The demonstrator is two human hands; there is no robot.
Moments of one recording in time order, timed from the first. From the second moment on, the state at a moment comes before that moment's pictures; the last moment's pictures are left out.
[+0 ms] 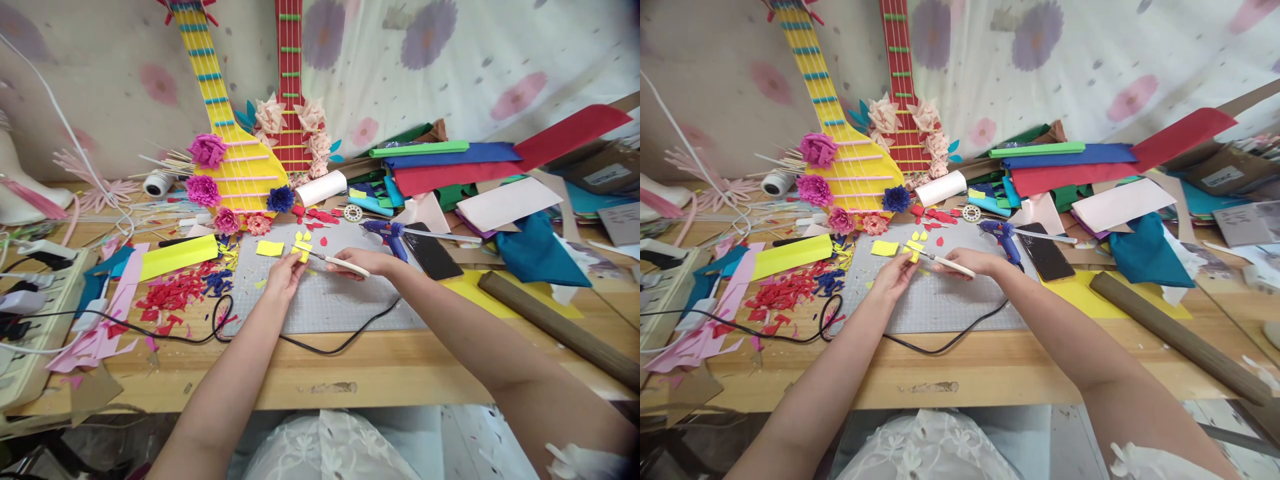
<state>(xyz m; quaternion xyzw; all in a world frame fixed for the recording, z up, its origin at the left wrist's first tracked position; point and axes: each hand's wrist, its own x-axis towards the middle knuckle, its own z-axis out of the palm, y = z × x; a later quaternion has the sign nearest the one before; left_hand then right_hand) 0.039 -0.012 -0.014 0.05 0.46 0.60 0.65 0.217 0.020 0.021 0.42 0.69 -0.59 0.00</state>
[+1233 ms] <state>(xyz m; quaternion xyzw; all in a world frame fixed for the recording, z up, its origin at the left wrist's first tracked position) -0.010 -0.006 0.000 0.10 0.44 0.73 0.52 0.222 0.032 0.030 0.63 0.75 -0.20 -0.01</state>
